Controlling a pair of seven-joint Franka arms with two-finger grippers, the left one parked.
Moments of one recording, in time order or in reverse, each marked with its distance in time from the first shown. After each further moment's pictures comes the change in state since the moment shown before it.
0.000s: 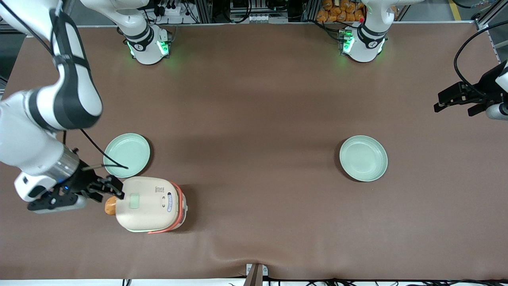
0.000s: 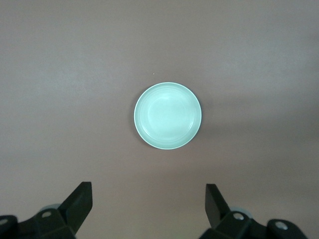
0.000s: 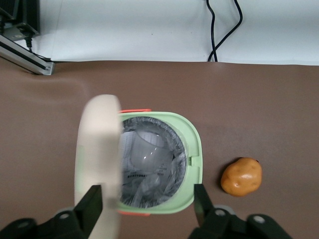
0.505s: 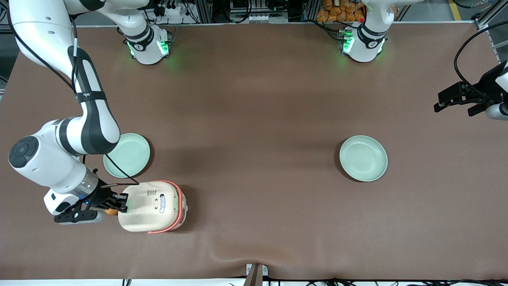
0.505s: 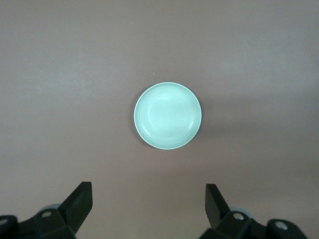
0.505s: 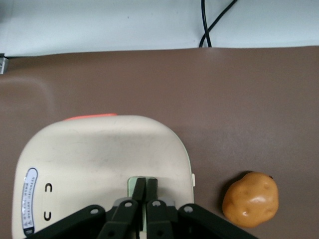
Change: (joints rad) arm -0.014 0.174 -0.001 -0.014 0.000 0.210 0.000
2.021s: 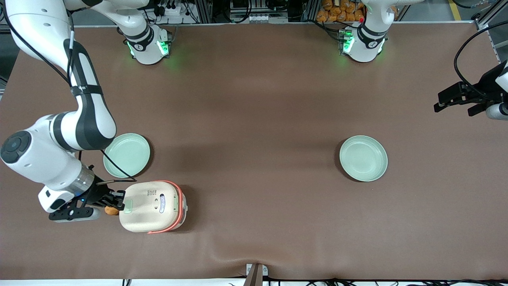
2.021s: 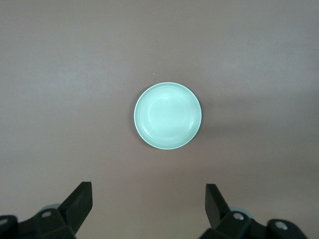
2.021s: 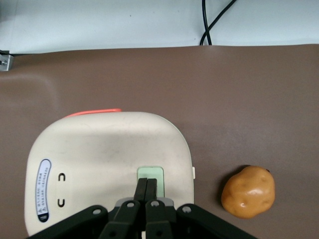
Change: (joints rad) arm -0.001 -0.009 0.001 -0.016 0.000 -0.029 0.000
